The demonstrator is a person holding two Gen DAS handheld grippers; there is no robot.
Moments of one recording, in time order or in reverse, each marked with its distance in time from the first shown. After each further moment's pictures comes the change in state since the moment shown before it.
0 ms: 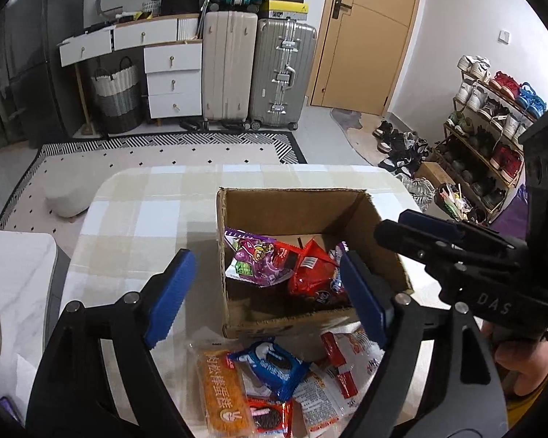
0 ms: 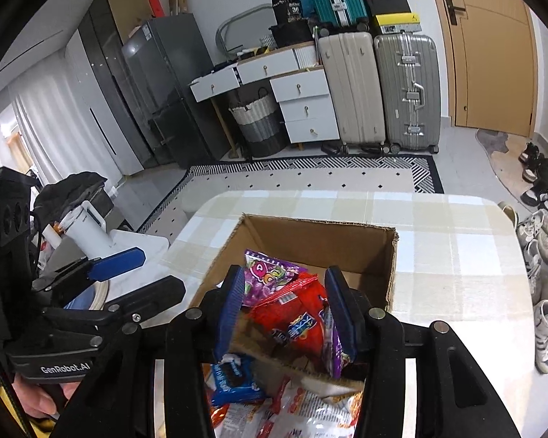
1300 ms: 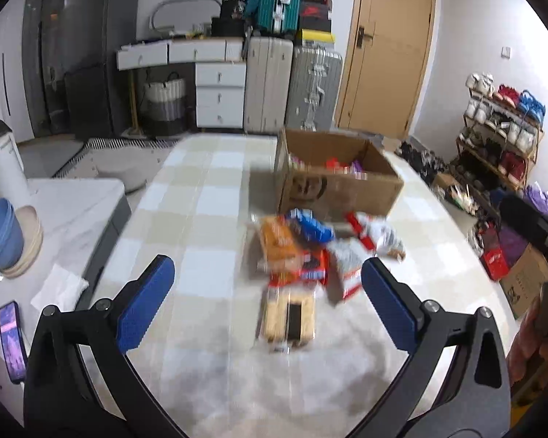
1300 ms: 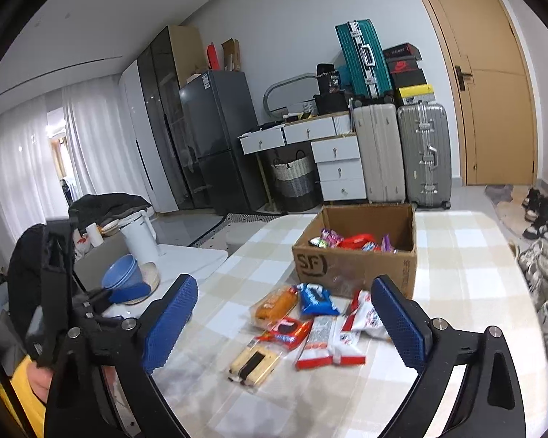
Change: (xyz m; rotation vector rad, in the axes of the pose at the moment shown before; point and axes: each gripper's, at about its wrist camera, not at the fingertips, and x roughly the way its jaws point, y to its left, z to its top) left arm -0.192 0.032 -0.220 -0.061 -0.111 0.108; right arm -0.172 0.098 -0.193 -0.089 -0.292 0.089
